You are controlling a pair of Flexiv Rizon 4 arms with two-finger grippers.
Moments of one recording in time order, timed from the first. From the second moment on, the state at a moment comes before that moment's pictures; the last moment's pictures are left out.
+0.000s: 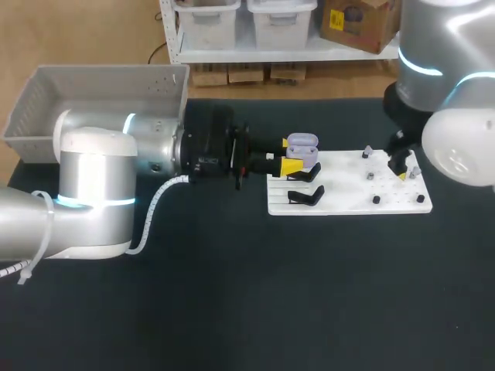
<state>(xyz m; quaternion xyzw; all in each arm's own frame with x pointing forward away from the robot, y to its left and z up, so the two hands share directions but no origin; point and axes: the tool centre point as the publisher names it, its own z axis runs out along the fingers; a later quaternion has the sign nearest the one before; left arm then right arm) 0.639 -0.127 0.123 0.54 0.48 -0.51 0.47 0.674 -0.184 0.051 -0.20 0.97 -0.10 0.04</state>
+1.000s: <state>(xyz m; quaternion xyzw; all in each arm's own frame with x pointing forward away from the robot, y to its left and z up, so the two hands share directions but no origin) 0.639 -0.127 0.123 0.54 0.48 -0.51 0.47 0.691 -0.196 0.022 -0.19 0.97 -0.12 0.06</state>
